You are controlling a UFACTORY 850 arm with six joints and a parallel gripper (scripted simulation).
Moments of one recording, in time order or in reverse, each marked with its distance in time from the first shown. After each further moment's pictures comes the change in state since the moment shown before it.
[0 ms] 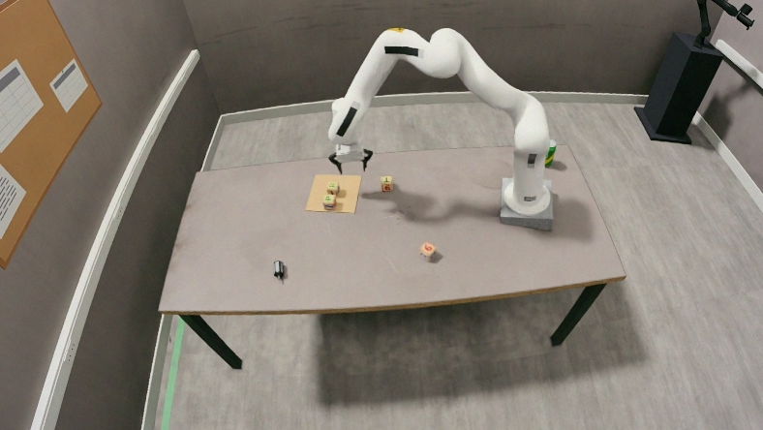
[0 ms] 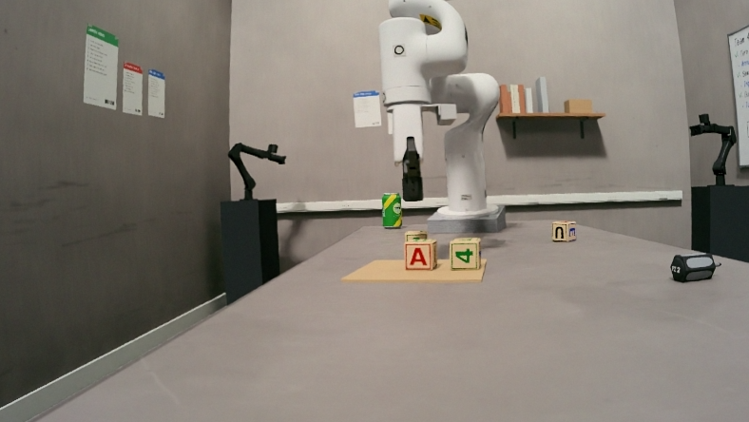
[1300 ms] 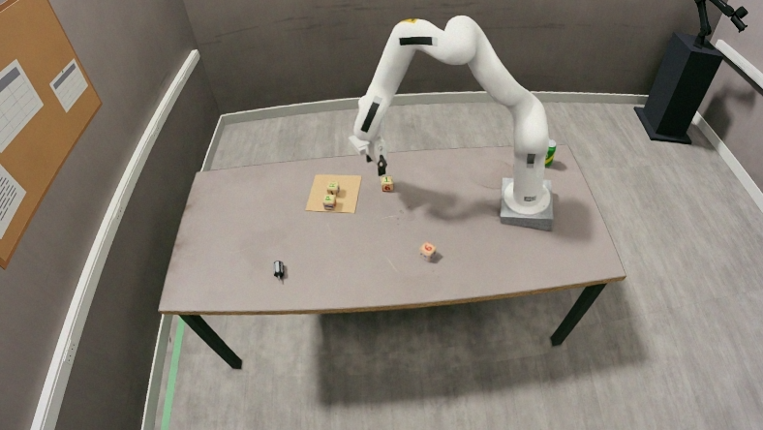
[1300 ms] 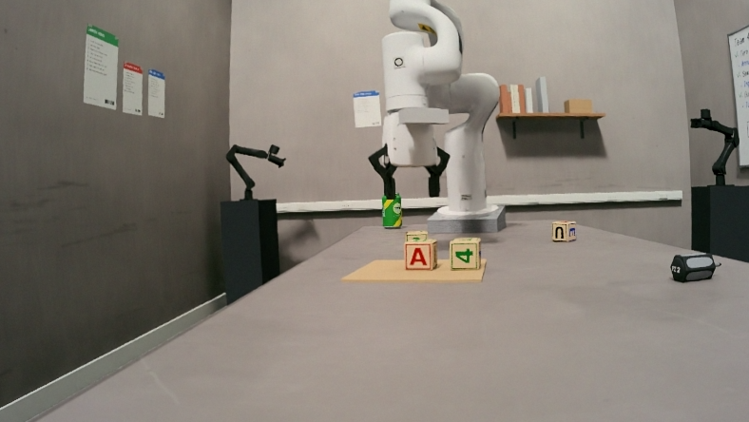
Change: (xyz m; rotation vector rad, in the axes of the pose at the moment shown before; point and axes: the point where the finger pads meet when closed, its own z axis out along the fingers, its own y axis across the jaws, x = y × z) arm 0.003 -0.092 -0.003 -0.001 0.005 1.165
